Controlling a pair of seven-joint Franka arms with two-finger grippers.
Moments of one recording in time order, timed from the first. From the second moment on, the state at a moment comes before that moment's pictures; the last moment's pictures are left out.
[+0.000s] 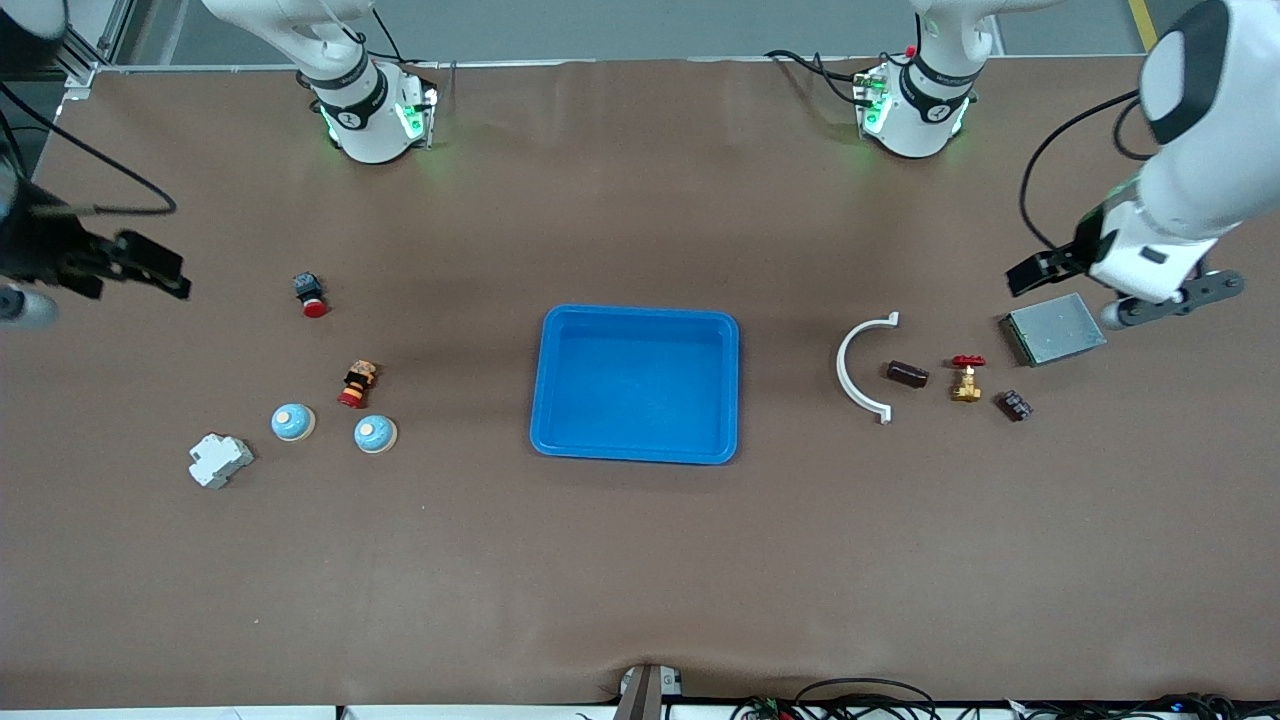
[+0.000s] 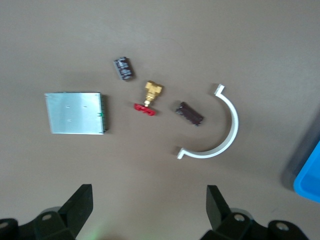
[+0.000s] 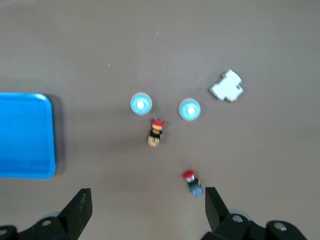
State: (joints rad) left arm 0.09 -0.07 -0.20 -1.98 0.02 1.80 -0.41; right arm 0.05 0.14 -0.02 -1.45 0.02 1.56 0.05
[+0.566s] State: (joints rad) left arm 0.08 0.10 -0.26 -2.15 0.02 2.11 -0.71; right arm 0.09 0.37 -0.01 -1.45 0.04 1.78 0.05
